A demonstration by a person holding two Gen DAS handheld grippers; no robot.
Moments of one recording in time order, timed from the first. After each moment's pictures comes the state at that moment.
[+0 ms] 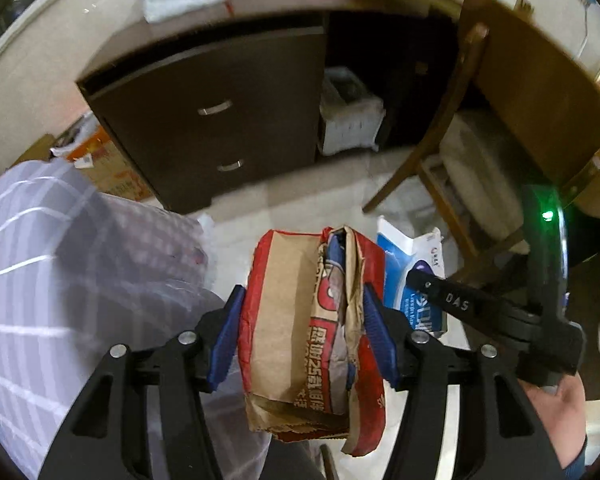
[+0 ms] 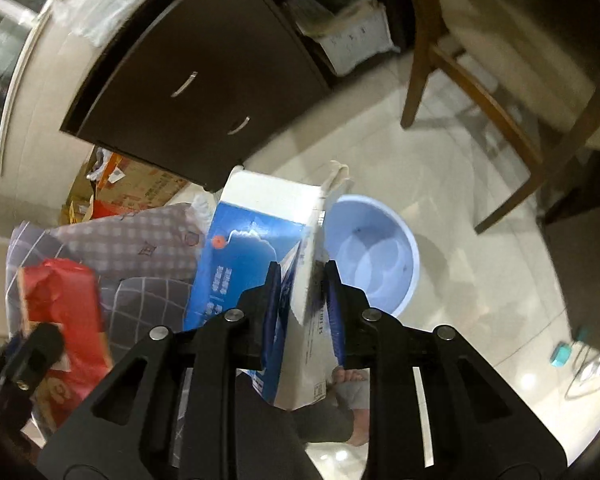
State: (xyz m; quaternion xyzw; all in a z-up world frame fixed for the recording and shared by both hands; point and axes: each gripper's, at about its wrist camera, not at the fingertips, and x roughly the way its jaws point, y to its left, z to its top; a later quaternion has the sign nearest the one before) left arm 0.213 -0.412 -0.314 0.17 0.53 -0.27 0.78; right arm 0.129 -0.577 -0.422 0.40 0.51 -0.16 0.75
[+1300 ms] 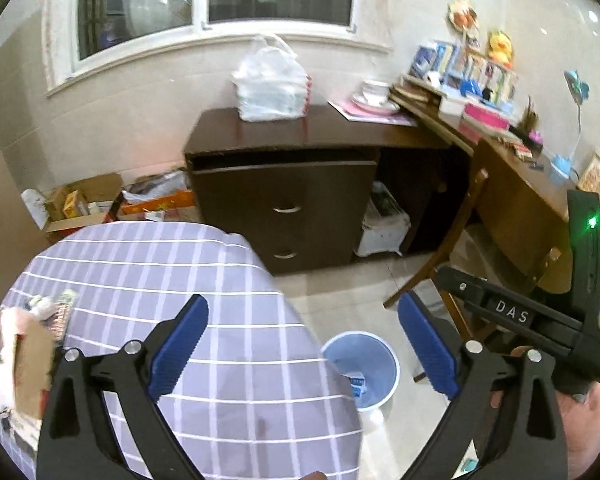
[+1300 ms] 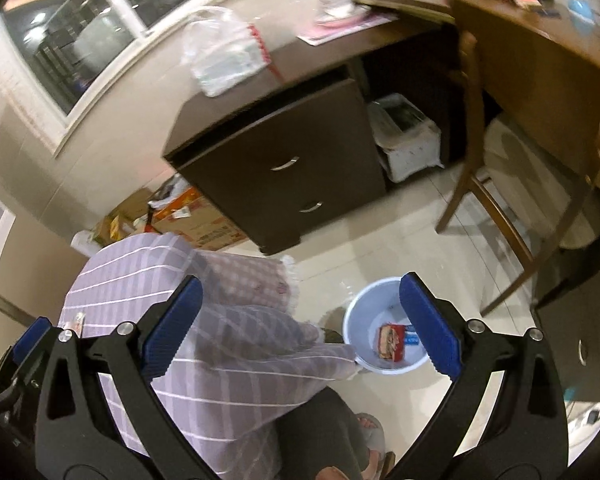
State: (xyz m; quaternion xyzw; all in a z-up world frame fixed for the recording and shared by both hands) left arm 0.174 -0.241 -0.146 0.06 0.37 -0.23 0.90; right arm 0.123 -0.466 -0.213 0.28 0.38 -0.13 0.87
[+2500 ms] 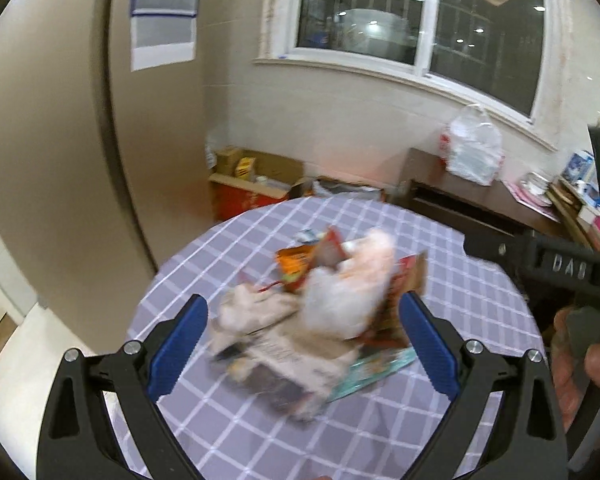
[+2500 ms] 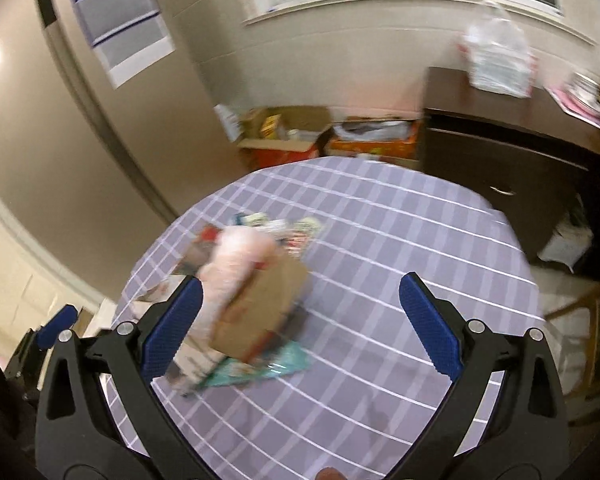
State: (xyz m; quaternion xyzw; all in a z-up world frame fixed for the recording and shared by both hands) left arm 0.122 0.090 -0.144 -0.05 0.33 0.03 0.94; right arm 0.204 -0.121 -0.149 0.08 0.41 0.16 0.90
